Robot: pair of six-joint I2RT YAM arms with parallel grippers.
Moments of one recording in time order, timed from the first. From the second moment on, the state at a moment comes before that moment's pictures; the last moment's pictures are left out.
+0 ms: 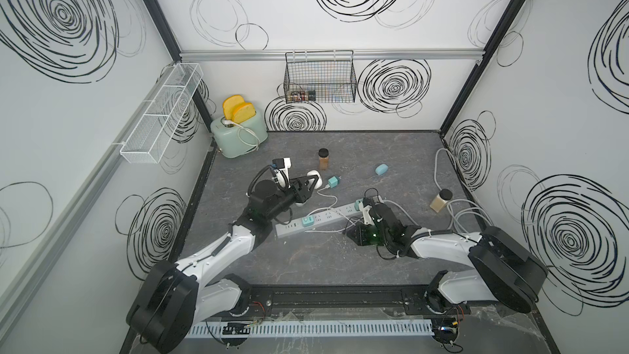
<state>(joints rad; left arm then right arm) -0.44 1.16 0.54 0.51 0.32 -0.77 0.74 1.37 0.41 0.19 -0.25 0.65</state>
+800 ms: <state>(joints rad) -0.46 1.16 0.53 0.52 0.32 -0.77 0.75 1.39 0.26 0.56 -0.30 0.43</state>
